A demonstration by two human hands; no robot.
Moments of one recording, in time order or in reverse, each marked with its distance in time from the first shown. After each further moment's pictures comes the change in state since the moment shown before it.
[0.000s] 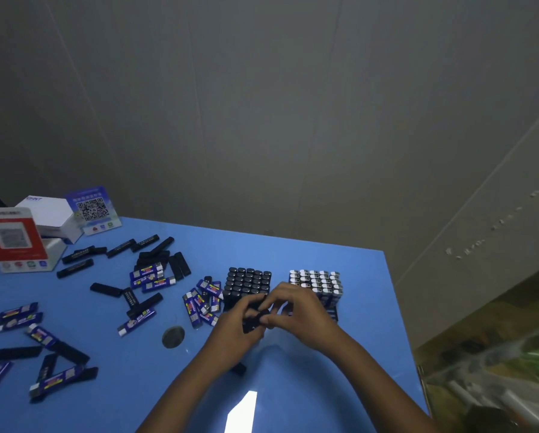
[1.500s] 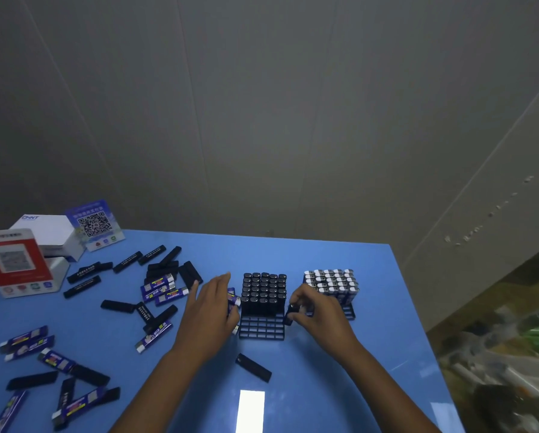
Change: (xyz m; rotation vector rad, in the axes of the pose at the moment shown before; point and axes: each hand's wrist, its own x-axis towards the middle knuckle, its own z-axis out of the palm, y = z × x) left_hand 0.020 -0.026 -0.084 0.840 0.148 0.159; right_hand -0.002 0.014 0.028 -0.115 0.239 0.213
